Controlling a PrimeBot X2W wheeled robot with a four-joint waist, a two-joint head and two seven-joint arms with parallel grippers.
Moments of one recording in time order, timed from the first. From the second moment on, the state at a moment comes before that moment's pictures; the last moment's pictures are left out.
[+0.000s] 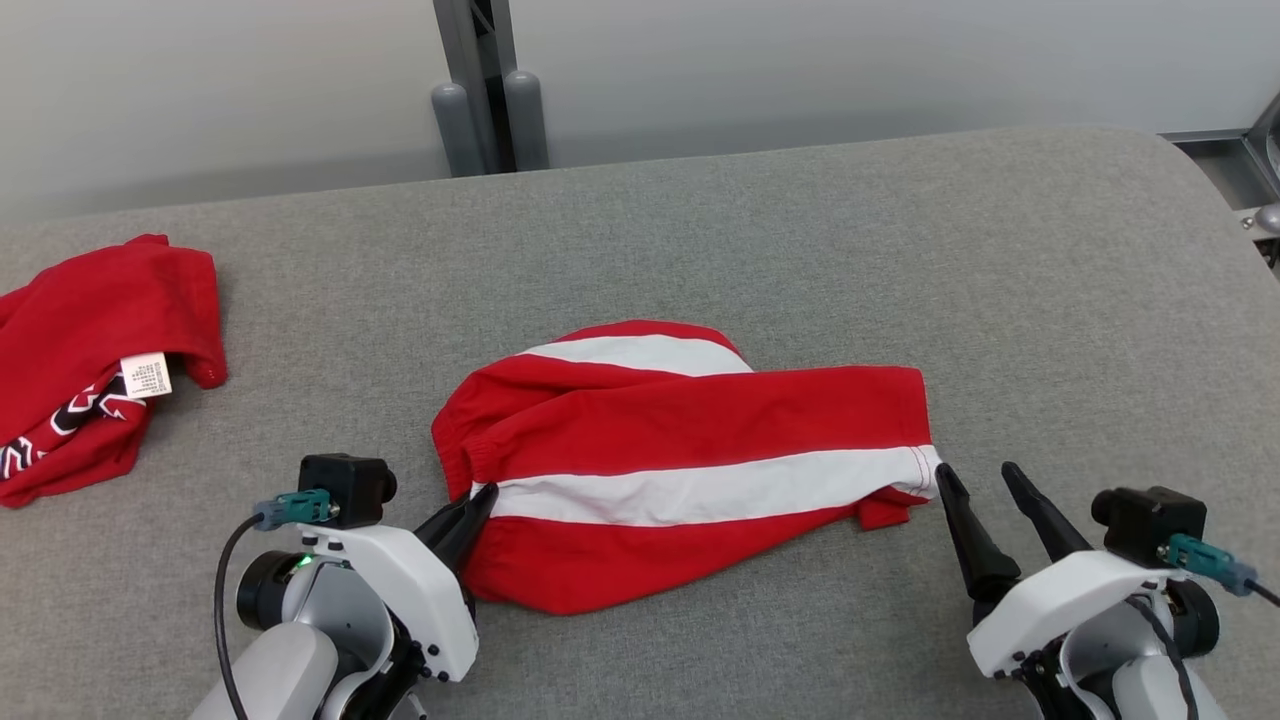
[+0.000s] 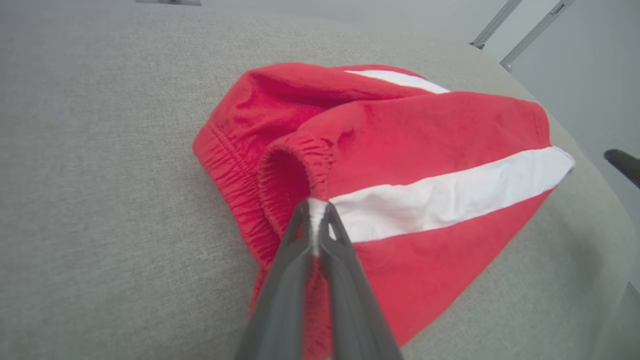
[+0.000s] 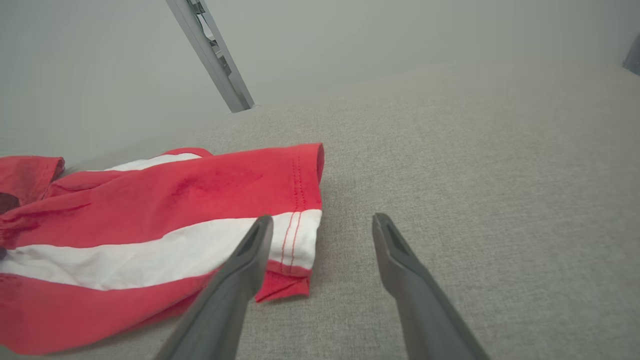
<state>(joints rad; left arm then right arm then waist) -0.29 0.31 -0.53 0.30 -0.77 -0.01 0.17 -0.12 -0.05 0.08 0.26 0.36 0.13 0.02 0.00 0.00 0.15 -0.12</state>
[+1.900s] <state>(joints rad) -0.23 0.33 -0.30 -0.12 -1.06 0.01 0.13 -0.28 -0.33 0.22 -0.07 0.79 0.13 0.18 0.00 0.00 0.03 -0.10</state>
